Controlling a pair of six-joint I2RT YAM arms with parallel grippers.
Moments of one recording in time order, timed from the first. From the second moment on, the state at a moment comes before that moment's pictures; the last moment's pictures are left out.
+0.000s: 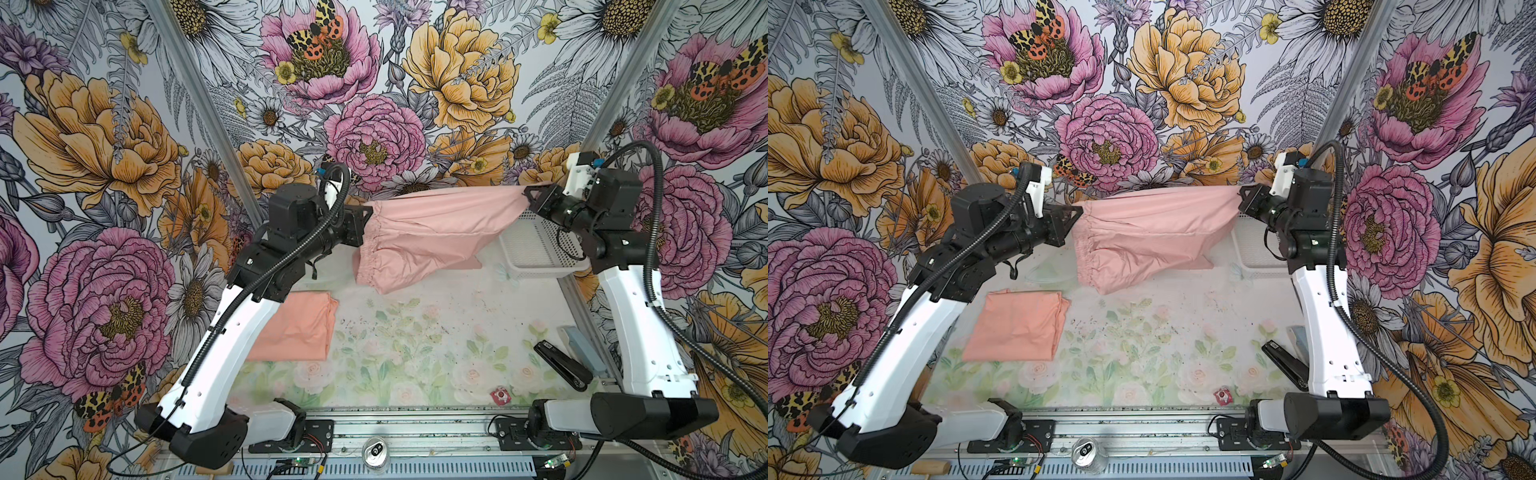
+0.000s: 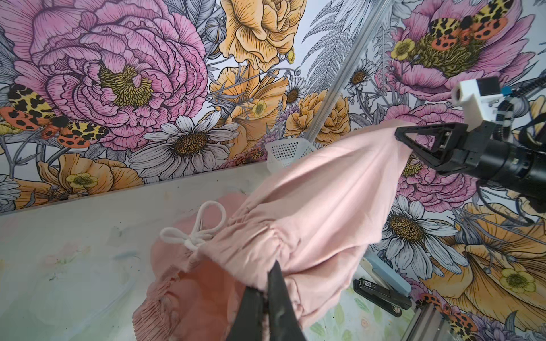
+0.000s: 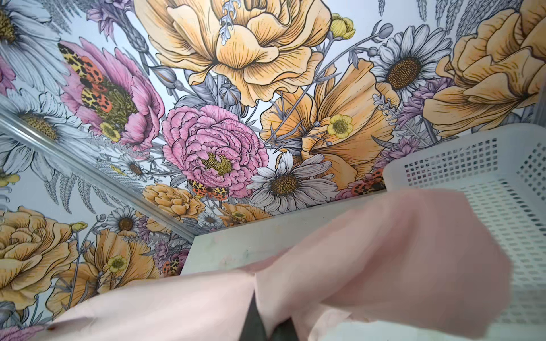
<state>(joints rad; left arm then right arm) -0.50 1.20 1.67 -0.68 0.15 -0.32 -0.05 1.30 1.73 -0.70 -0.40 0.48</state>
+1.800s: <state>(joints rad) -0.20 1.26 0.76 0.08 0.54 -0.46 -0.03 1.15 0.94 -0.63 -0.61 0.53</state>
